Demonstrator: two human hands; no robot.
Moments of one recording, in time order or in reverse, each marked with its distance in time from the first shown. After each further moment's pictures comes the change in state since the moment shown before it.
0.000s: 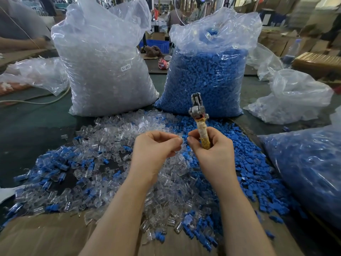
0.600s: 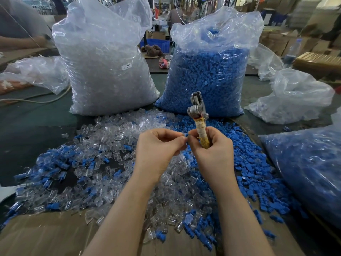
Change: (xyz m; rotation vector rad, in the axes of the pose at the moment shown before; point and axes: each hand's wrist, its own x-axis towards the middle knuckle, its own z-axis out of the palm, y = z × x) left_hand -0.006 0.005 0.007 0.037 -0.009 0.079; right_hand -0.002 -0.005 0.004 -0.053 0.050 0.033
